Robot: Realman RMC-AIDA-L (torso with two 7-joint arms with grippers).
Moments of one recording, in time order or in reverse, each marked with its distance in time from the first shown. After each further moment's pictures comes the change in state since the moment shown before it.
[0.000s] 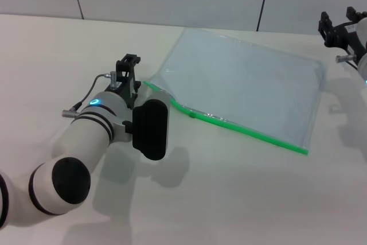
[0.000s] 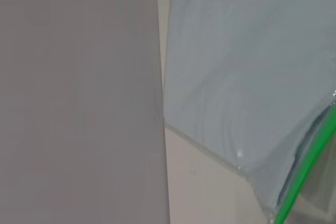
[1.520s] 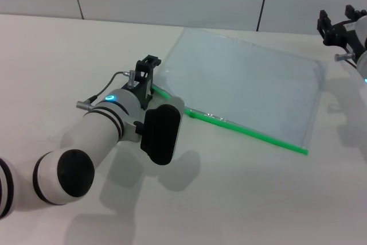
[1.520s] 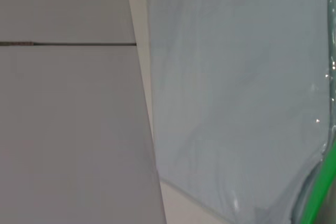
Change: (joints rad) left arm -0.042 0.001 0.001 0.029 0.101 -0.103 0.000; right arm 0.006 0.000 -0.002 0.000 0.000 0.000 0.000
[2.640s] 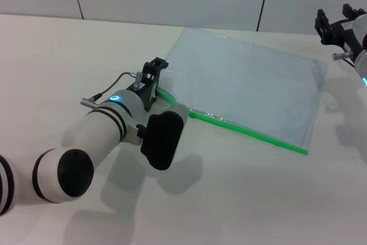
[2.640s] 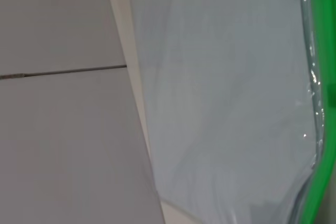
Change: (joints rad) left arm -0.010 -0.001 0.000 0.023 0.084 -0.037 -0.001; right arm 0.005 0.002 -0.003 0.001 -0.001 0.000 0.000
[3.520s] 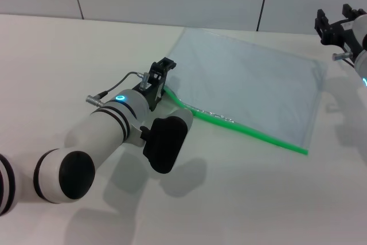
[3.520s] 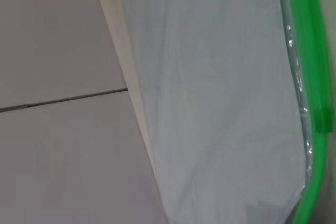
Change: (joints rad) left arm -0.003 -0.002 0.000 0.000 0.076 -0.009 -0.008; right arm 0.000 0.000 -0.002 0.000 0.000 0.000 0.000
